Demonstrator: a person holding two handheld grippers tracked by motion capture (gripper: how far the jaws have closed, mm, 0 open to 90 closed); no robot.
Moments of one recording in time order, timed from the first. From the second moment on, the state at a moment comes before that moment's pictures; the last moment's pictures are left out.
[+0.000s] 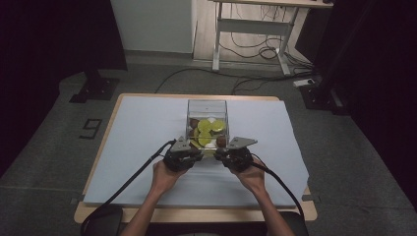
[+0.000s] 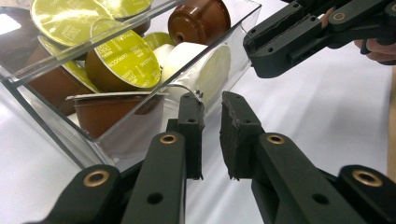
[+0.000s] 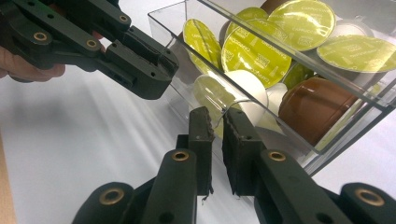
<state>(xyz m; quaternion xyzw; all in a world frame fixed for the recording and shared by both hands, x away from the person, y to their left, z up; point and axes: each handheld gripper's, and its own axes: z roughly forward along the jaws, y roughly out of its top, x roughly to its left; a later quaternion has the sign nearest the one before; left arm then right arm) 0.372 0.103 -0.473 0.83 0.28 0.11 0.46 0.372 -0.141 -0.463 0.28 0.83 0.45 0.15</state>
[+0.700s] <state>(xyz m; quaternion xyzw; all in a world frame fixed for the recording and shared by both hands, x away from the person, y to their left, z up) 0.352 0.105 -0.475 0.83 0.27 0.10 0.47 0.352 -0.143 -0.465 0.27 0.83 0.46 0.14</state>
